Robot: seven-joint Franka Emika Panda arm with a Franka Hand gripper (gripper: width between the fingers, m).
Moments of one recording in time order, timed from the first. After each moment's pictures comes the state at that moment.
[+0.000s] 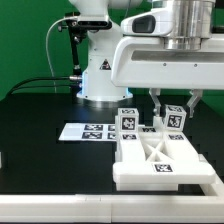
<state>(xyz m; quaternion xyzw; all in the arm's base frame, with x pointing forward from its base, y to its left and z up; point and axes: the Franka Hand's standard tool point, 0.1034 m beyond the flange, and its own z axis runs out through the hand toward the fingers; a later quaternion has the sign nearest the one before) 0.584 0.082 0.120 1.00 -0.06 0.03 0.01</state>
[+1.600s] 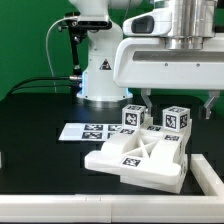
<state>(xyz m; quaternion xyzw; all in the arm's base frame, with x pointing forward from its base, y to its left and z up) 0.589 0.086 0.120 1.00 -0.01 0.04 0.00</state>
